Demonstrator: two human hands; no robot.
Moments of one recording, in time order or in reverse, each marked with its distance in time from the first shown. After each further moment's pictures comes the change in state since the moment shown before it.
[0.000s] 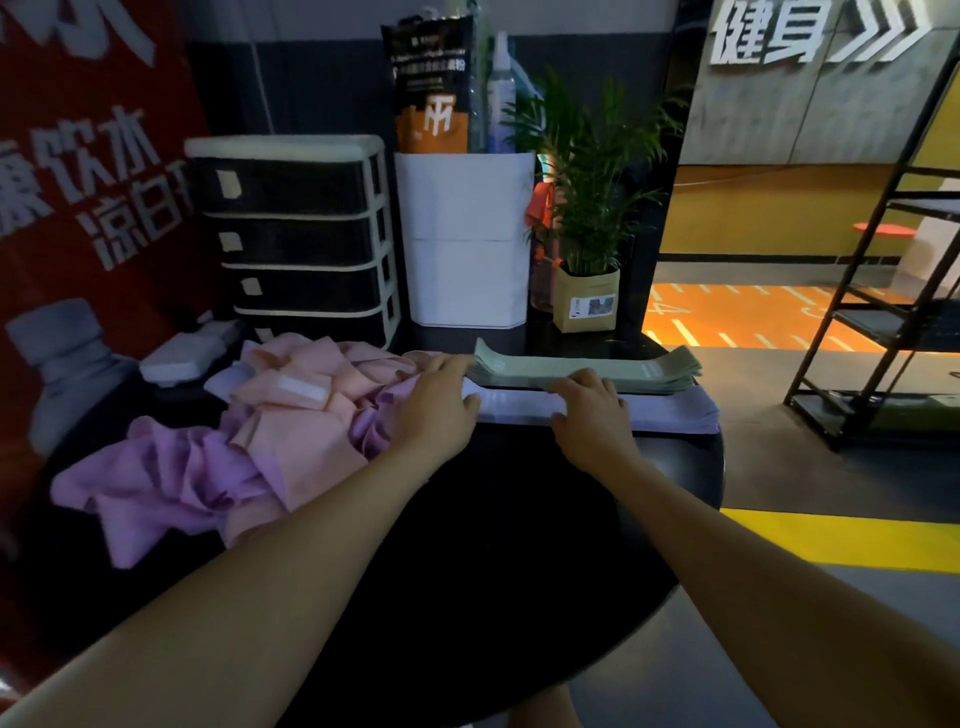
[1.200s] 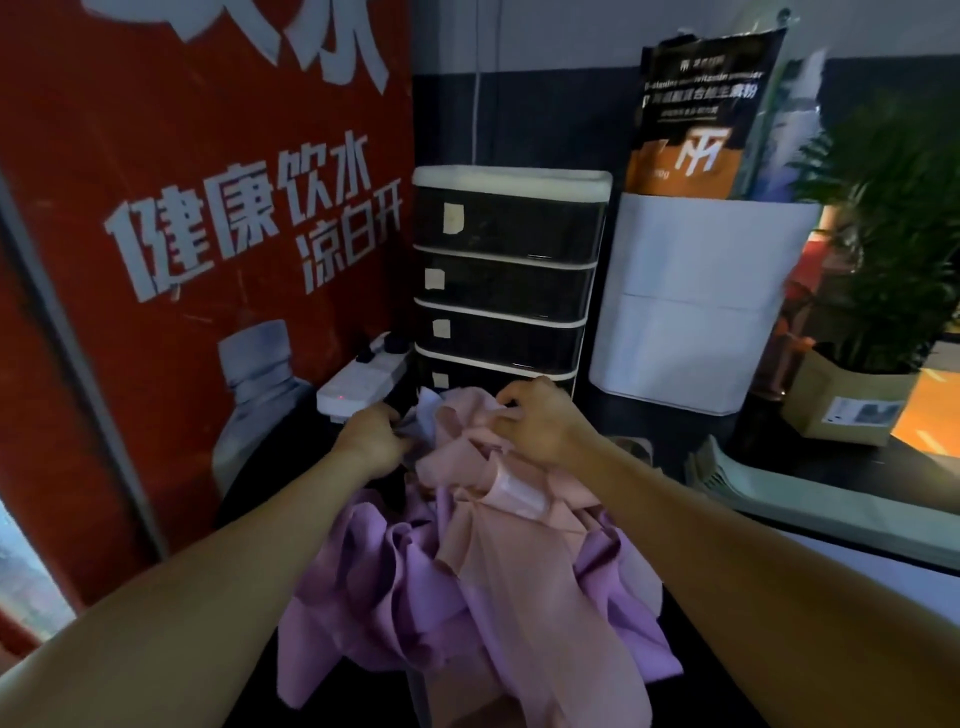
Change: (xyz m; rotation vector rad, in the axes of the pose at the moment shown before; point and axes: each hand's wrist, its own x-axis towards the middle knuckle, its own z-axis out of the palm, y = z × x) left_hand 0.057 -0.253 -0.128 0.024 -0.028 -0.564; right_hand 0.147 -0.233 0.106 0.228 -0.298 -0.292
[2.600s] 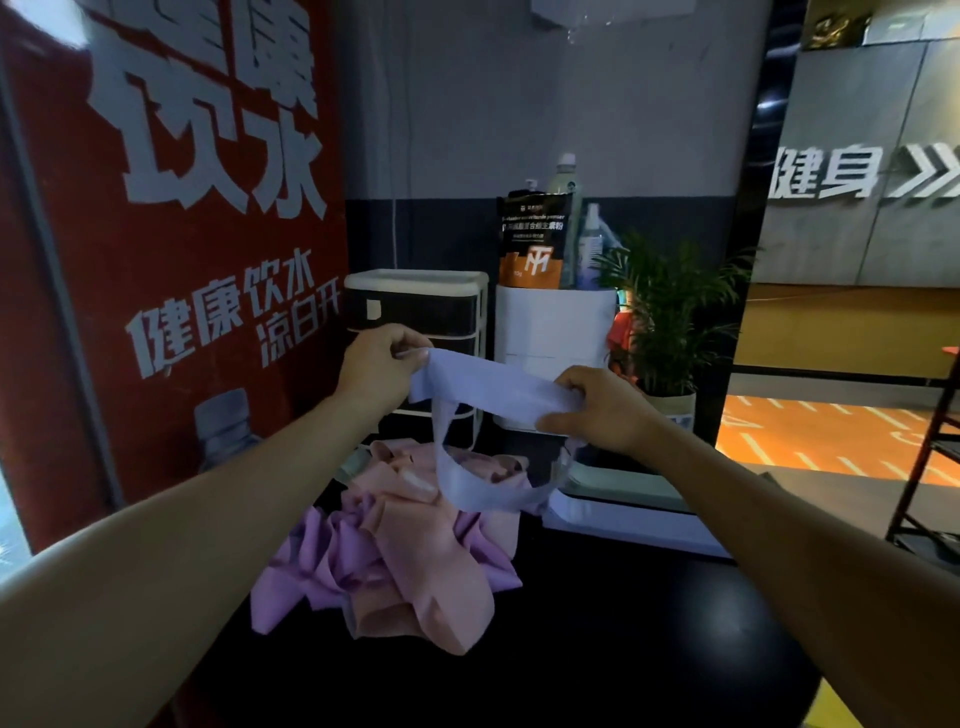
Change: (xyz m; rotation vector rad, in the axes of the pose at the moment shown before) left_hand -0.140 0.171 -0.076 -0.429 0.262 0.476; right_hand -0.181 0.019 -0.177 0.026 0.187 -0.045
